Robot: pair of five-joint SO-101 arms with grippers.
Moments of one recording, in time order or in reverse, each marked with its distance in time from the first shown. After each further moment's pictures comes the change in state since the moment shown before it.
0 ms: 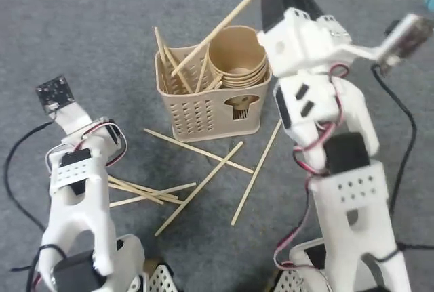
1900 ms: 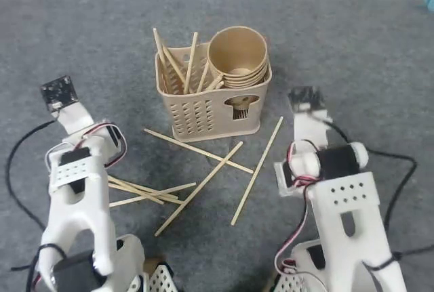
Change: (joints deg) left arm 0.0 0.2 -1.2 3.6 -3.2; right arm 5.5 -6.9 25.4 75.3 35.8
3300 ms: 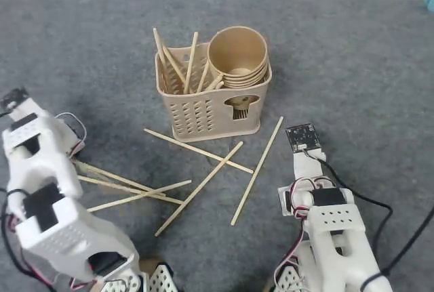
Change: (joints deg) left arm -13.8 35.3 -35.6 27.6 4.6; right arm 5.5 -6.6 37.7 -39.7 6.3
